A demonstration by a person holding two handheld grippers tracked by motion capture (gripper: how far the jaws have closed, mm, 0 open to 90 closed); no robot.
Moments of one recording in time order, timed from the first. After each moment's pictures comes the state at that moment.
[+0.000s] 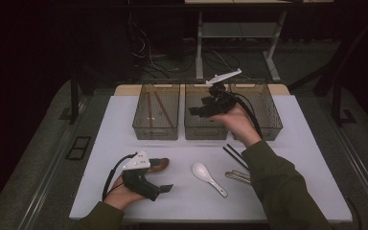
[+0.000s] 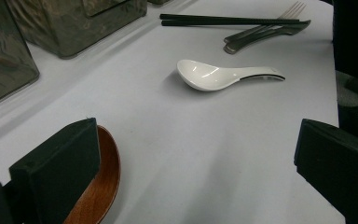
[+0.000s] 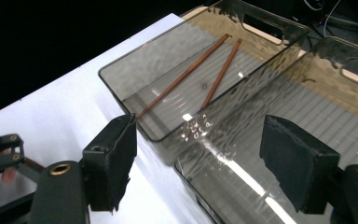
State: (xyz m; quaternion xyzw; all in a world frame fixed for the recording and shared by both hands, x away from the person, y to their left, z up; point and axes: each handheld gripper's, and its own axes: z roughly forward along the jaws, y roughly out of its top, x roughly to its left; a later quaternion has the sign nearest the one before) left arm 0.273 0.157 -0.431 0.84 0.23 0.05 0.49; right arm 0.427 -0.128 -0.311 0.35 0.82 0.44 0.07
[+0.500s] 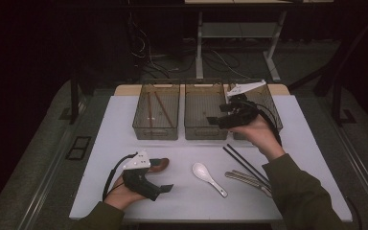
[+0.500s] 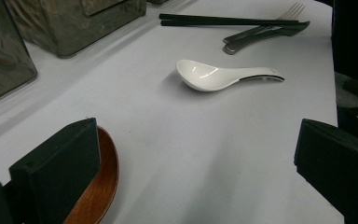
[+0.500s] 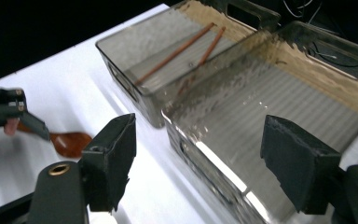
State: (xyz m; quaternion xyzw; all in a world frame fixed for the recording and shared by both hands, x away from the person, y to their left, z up) left arm 0.274 0.157 -0.431 0.84 0.23 0.05 0.49; right arm 0.387 -0.177 -0.313 0.34 0.83 0.43 0.11
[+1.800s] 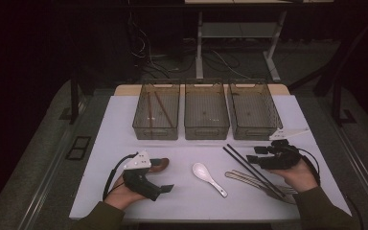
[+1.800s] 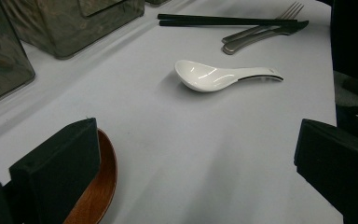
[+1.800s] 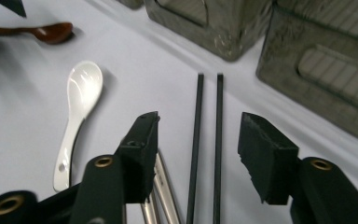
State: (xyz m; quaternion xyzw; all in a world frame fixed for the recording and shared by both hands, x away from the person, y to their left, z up) left arm 0.274 0.156 -0.430 0.84 0.23 0.05 0.49; right arm 0.304 -0.282 -0.392 0.40 0.82 0.40 0.08
